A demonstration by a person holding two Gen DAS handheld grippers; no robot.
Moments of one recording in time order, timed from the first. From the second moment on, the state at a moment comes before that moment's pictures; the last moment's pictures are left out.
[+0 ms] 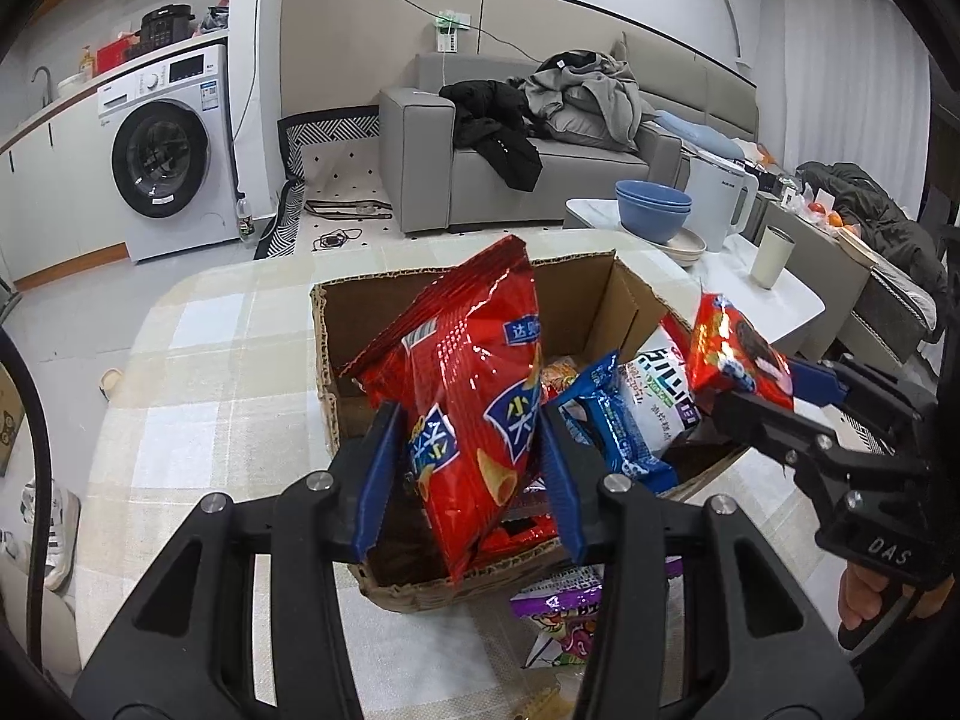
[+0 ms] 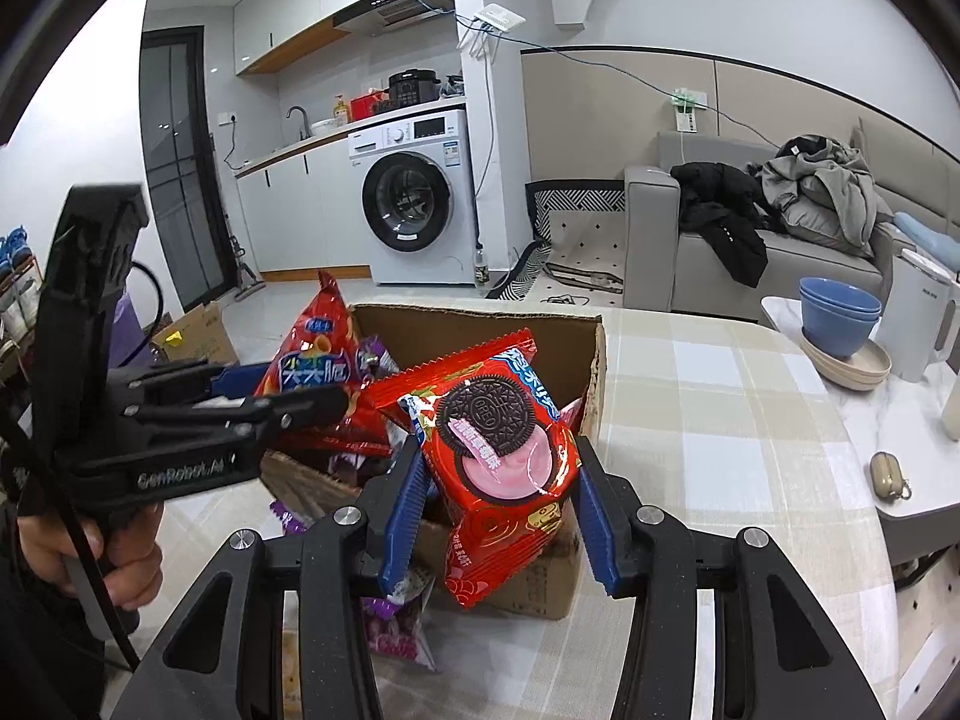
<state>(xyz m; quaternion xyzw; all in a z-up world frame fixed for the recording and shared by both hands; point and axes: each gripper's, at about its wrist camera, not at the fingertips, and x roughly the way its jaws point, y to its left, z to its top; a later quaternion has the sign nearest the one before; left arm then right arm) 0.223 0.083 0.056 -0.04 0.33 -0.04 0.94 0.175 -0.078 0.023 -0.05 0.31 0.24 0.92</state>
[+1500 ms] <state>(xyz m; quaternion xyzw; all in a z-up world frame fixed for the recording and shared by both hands) 0.145 0.096 0.067 -0.05 0.33 -0.03 0.94 0.142 -0.117 0.027 0.00 0.31 0.21 0.93</state>
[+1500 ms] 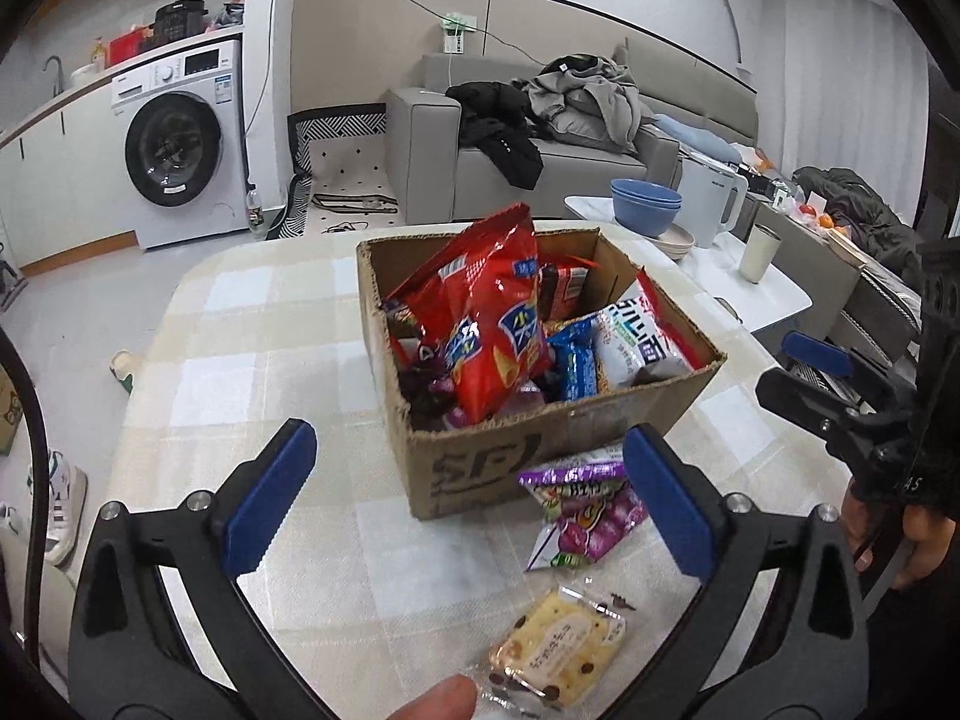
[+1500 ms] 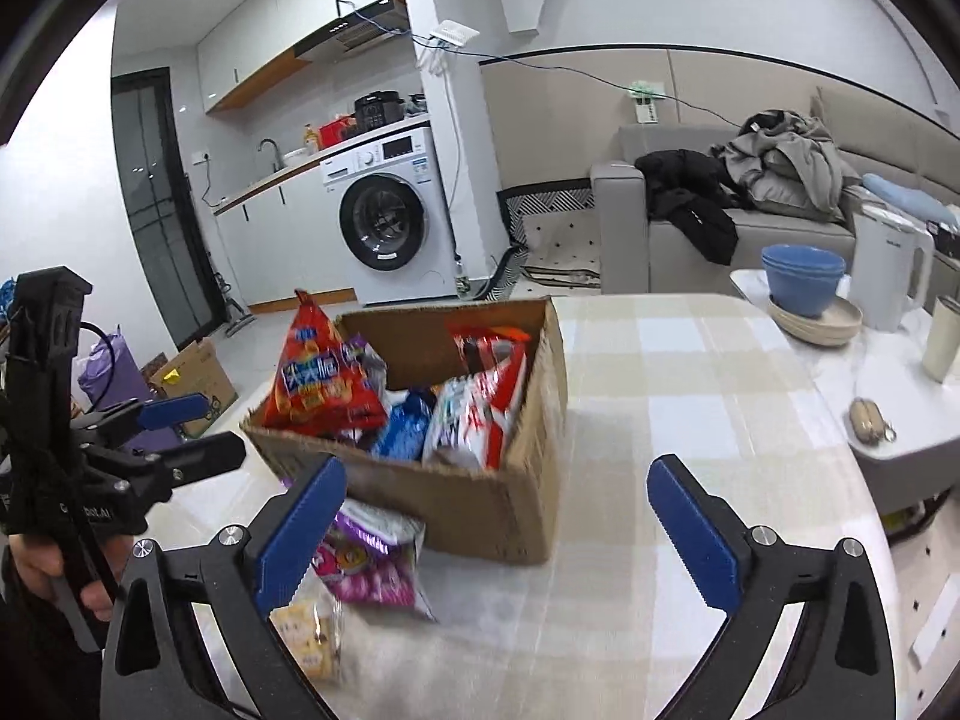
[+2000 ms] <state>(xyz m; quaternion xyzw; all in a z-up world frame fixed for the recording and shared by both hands) 0.097 0.102 0.035 -0.04 0.35 -0.02 0.93 0.116 -0.119 0.010 -0.01 0.32 0.22 0.92</state>
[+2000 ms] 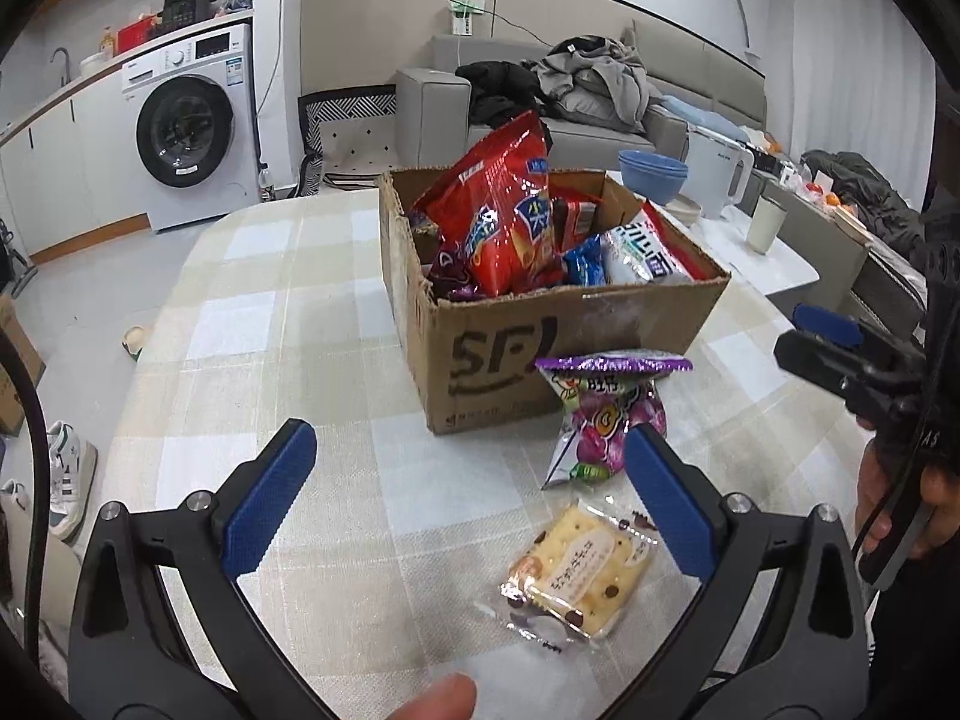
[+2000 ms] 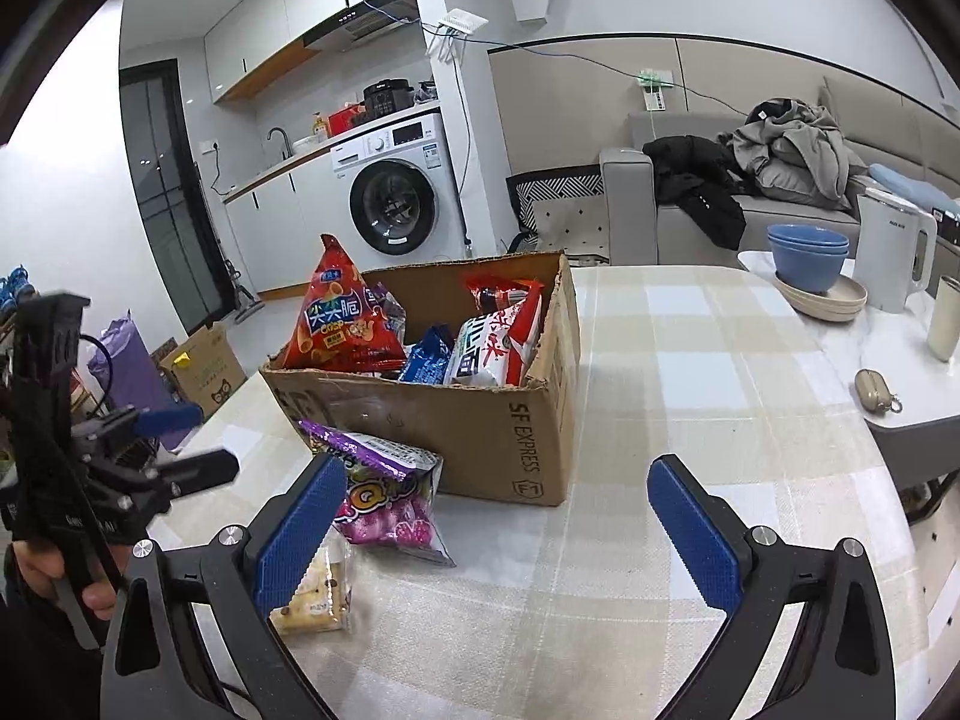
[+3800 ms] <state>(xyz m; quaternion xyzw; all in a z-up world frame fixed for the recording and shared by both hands) 0.117 0.035 -0.063 0.03 0.47 -0.09 0.88 0.124 -0.103 -0.023 -0.03 0.39 0.23 0.89</state>
